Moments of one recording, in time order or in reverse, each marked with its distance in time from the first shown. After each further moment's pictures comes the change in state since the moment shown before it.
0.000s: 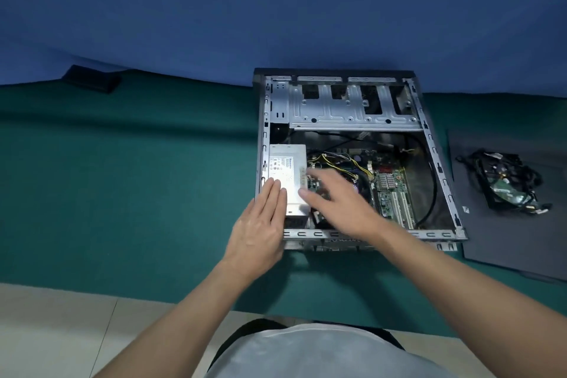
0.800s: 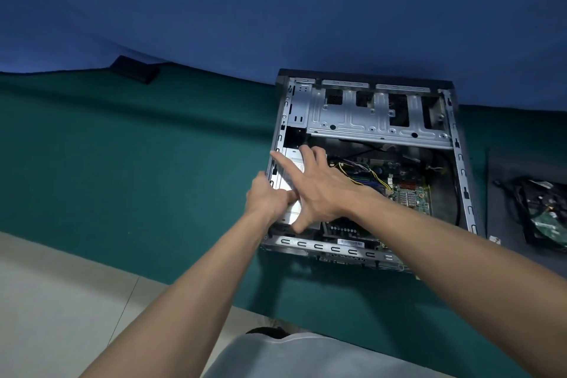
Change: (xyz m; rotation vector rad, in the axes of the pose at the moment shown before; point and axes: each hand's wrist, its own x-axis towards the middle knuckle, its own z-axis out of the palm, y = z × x) left_hand 0.077 0.001 -0.031 -1.020 -0.095 -1.155; right_hand 0.066 -0.025 -0.009 -0.599 -0.250 -0.268
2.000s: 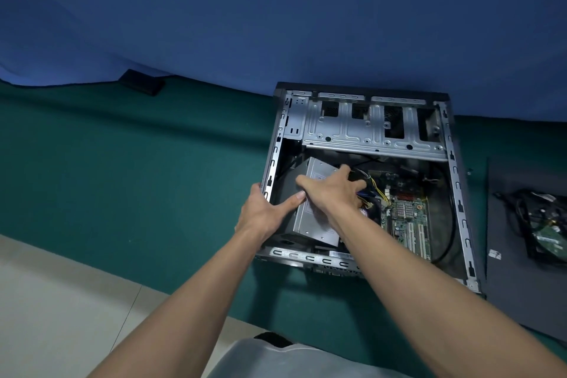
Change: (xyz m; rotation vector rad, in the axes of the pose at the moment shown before) left_hand 0.004 -0.013 0.008 0.136 0.074 0.042; right_hand 0.002 -0.001 -0.004 0.863 0.216 1.018
